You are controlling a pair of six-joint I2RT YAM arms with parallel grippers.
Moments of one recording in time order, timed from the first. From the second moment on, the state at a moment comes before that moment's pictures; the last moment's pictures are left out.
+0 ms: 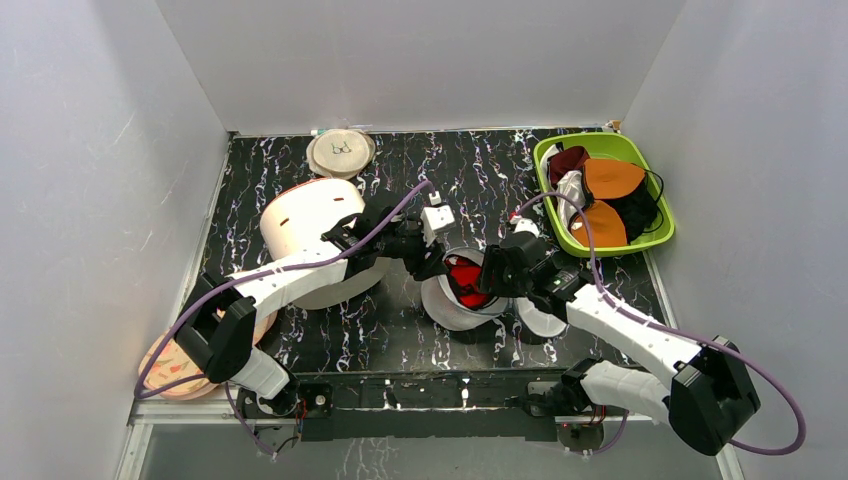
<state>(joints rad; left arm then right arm) -0.74 1.51 1.00 -0.12 0.53 0.27 0.62 1.07 0.64 -0.37 0.12 0.64</state>
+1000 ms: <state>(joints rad) -0.74 1.51 1.00 -0.12 0.53 0.27 0.62 1.10 0.62 -0.15 -0.02 0.68</state>
